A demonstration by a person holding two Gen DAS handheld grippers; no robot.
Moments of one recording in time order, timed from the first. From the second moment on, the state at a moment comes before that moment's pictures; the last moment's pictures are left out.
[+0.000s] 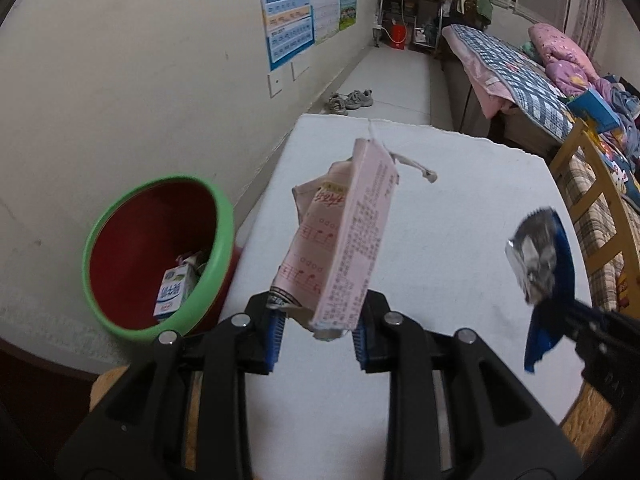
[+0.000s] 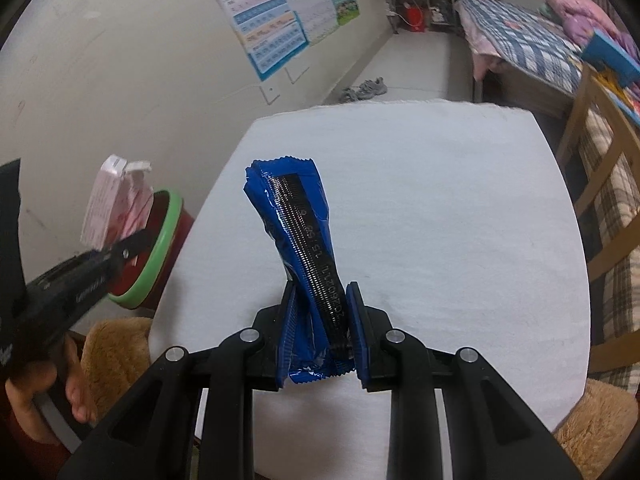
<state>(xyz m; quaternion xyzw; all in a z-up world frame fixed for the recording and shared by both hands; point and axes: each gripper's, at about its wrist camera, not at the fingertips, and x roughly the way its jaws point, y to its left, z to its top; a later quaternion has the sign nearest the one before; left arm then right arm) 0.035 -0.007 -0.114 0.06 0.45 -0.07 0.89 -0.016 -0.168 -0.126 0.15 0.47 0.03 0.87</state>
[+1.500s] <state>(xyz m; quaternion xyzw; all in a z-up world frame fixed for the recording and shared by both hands) 0.014 0.073 -0.110 0.00 0.45 -0.02 0.89 0.089 -0.128 -0.216 0.20 0.57 -0.02 0.80</state>
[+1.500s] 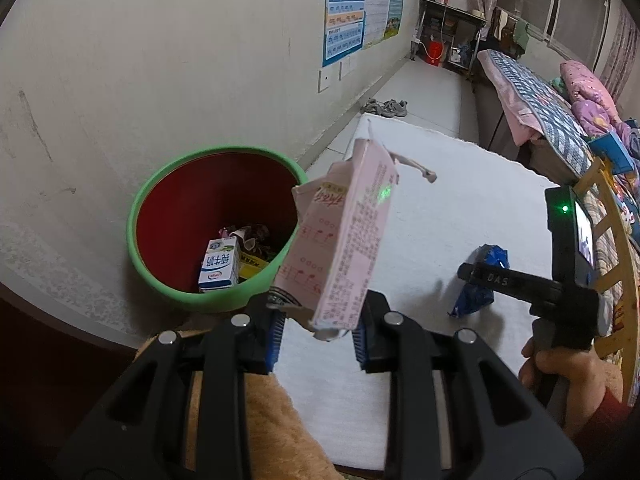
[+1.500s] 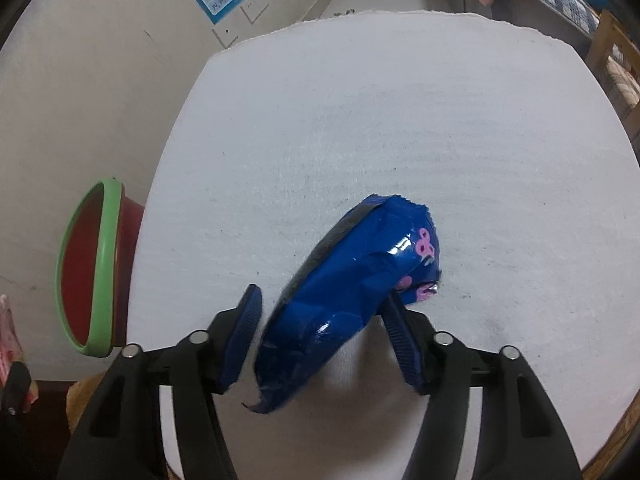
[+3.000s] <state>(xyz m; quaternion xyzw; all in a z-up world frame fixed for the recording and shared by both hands) 0.026 0.141 -0.116 -0.04 0.45 0.04 0.89 0.063 -0.011 -0.090 0.03 0.42 0.13 0.90</state>
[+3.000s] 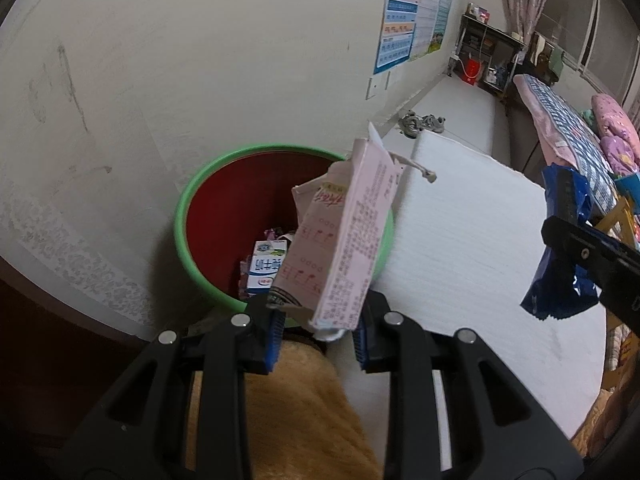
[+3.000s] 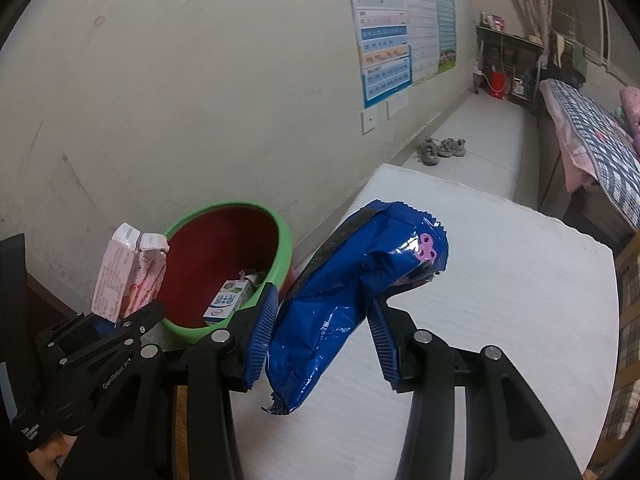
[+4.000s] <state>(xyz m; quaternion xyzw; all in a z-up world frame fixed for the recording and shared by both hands) 0.051 0.195 -0.122 -0.06 0.44 0.08 0.89 0.089 0.056 -0.095 -0.03 0.42 0.18 0.89</state>
